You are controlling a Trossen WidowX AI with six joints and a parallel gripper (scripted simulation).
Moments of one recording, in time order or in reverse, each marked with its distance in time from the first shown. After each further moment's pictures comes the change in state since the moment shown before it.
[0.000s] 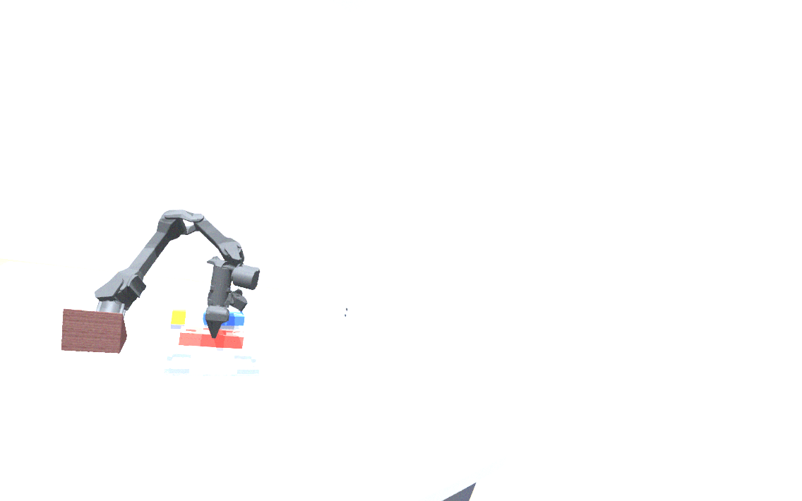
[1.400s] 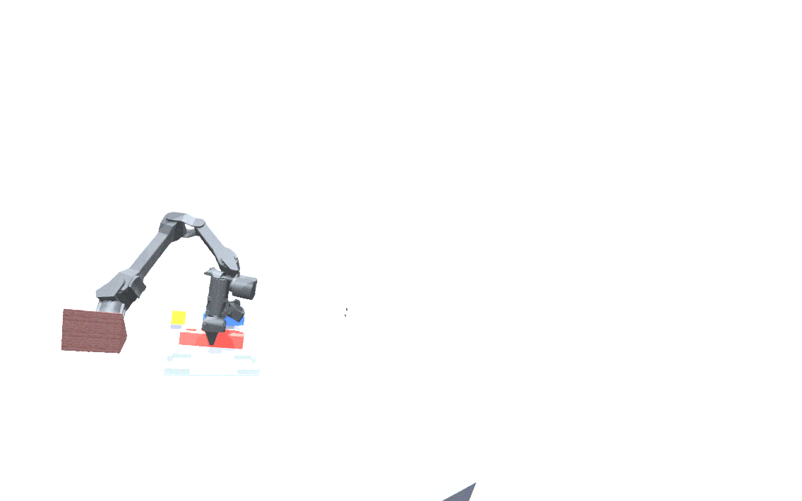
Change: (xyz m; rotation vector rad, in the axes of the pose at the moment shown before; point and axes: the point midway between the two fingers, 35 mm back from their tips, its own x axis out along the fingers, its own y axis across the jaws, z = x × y) arm 0.032 0.000 -0.002 0.031 -0.004 0.006
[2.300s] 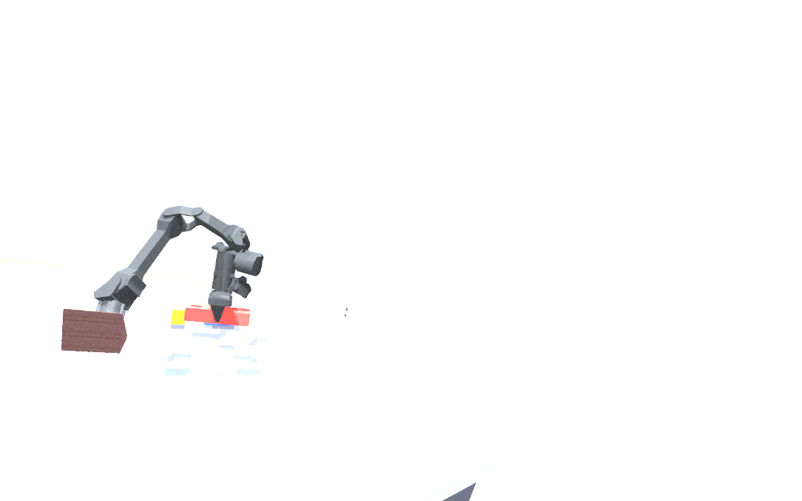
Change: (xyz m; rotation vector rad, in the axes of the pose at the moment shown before) arm -0.076 -0.004 0.008 0.009 -0.005 -0.013
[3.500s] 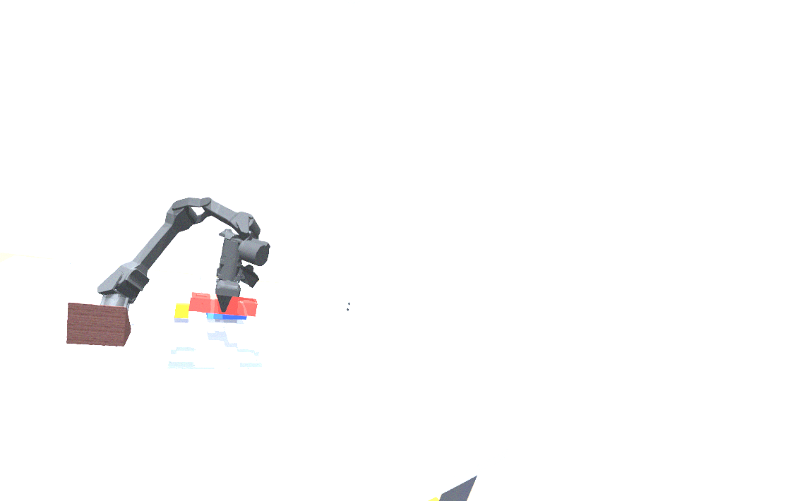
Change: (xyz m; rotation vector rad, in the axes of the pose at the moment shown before) arm -0.028 -0.042 0.005 -0.052 0.014 0.018
